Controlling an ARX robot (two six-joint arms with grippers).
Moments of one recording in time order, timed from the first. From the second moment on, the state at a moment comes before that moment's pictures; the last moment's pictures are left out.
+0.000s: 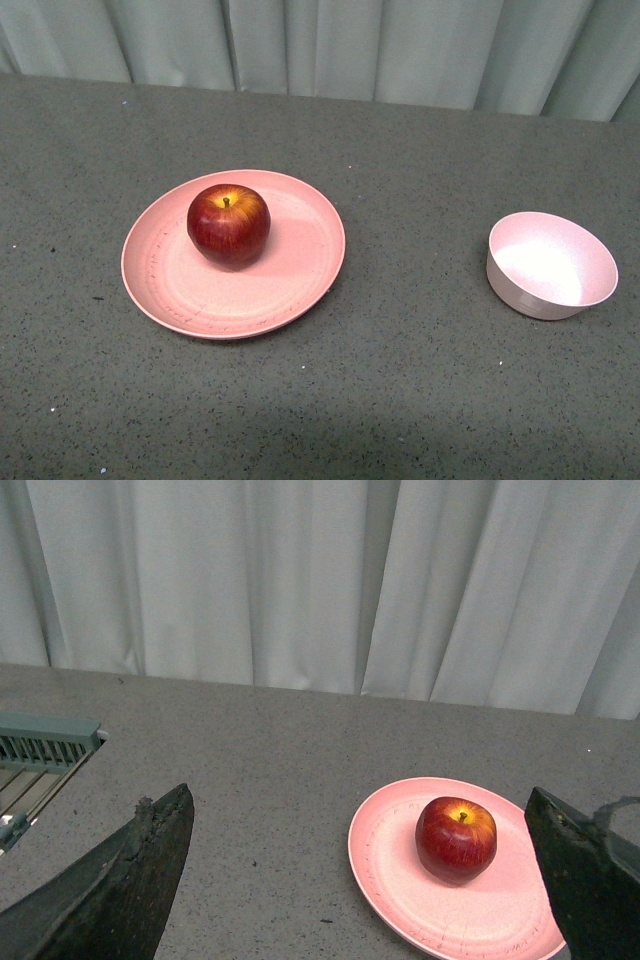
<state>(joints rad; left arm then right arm) 0.00 0.00 0.02 0.00 0.00 0.00 0.00 0.00 0.01 0.00 0.00 0.00</state>
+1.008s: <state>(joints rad) 0.00 0.00 0.02 0.00 0.00 0.00 0.00 0.00 0.01 0.00 0.00 0.00</state>
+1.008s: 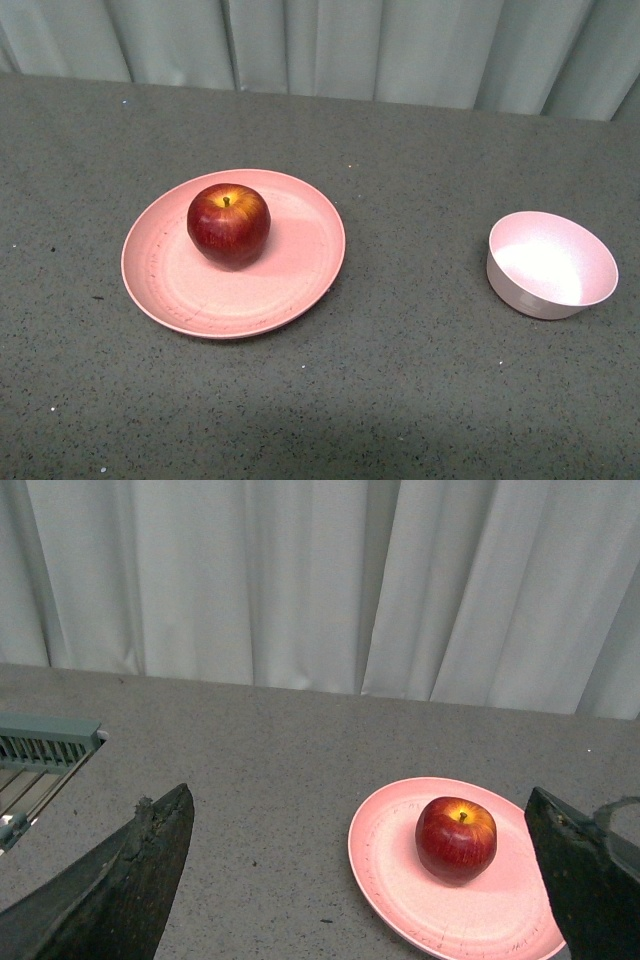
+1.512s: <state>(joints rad) 0.00 0.00 0.02 0.00 0.00 0.00 0.05 1.09 0.24 0.46 0.01 -0.08</state>
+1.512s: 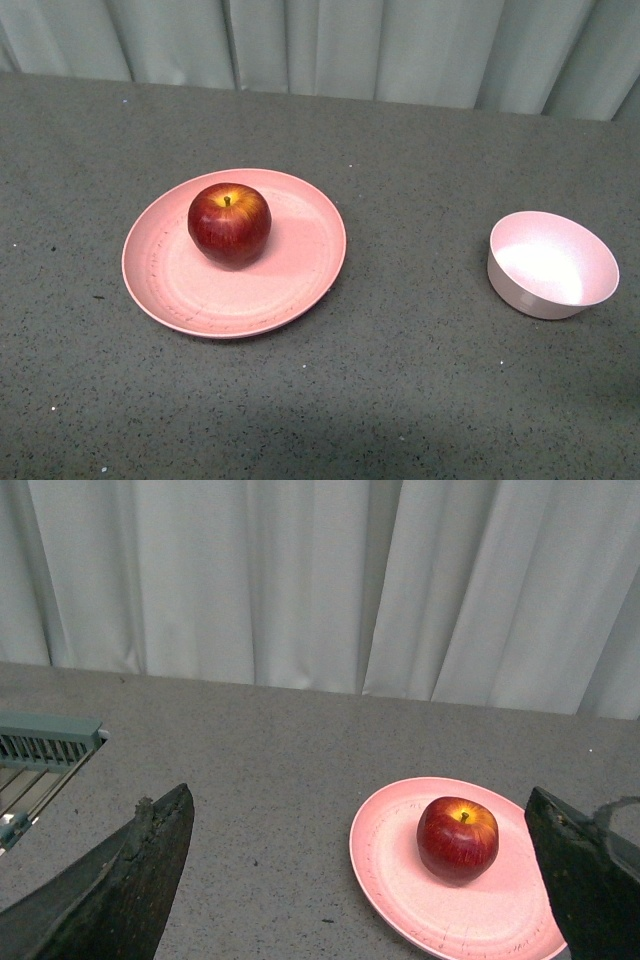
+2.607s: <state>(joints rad) 0.00 0.00 0.02 0.00 0.00 0.00 0.19 2.03 0.88 0.12 -0.06 -0.20</state>
